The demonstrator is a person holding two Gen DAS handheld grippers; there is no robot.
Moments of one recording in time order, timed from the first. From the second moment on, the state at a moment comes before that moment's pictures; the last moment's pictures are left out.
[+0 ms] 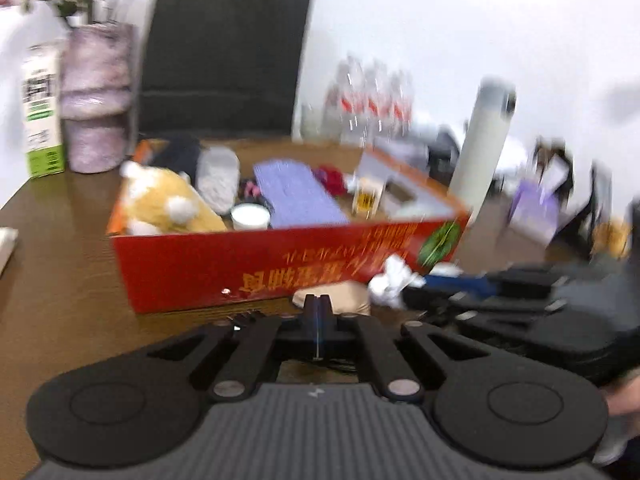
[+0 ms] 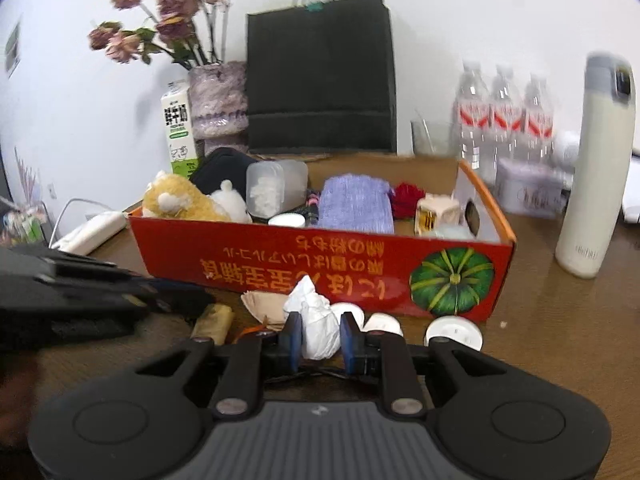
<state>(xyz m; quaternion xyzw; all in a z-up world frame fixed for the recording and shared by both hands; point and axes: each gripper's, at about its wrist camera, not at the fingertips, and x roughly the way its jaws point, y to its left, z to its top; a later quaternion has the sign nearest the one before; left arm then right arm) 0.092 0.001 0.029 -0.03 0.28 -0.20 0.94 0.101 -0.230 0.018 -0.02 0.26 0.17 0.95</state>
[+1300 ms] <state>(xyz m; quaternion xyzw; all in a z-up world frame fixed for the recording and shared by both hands) 0.023 0.001 0.039 0.00 0.27 -0.17 0.95 0.023 -0.260 0.003 0.07 0.29 0.15 0.94</state>
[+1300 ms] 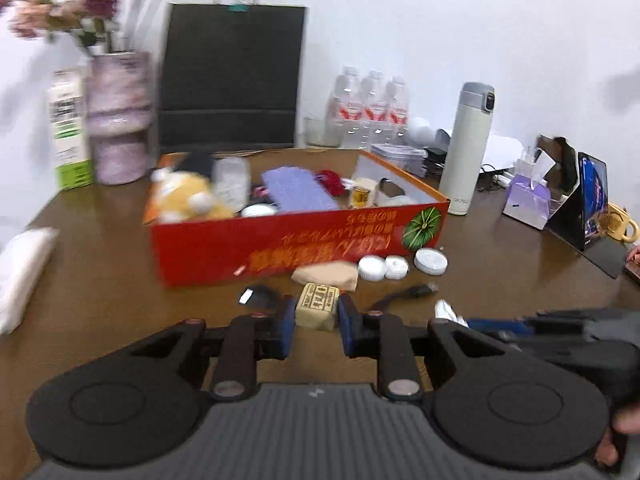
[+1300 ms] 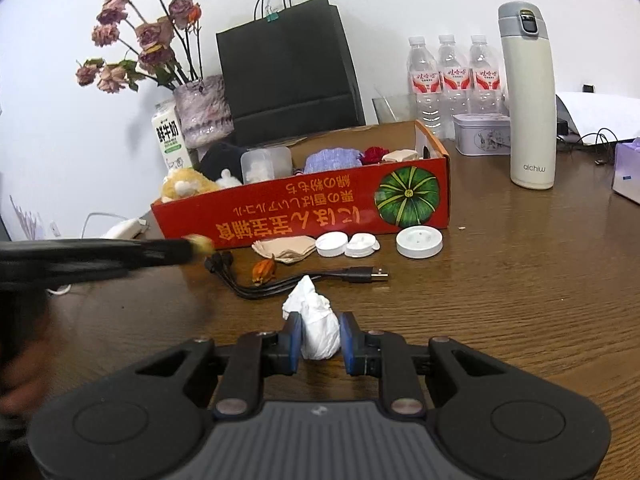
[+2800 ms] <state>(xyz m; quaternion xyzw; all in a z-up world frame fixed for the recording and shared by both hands) 0.240 -0.041 0.063 0.03 0.35 -0.09 0.93 0.284 -0.254 0.070 0.07 0.38 0.09 0.92</state>
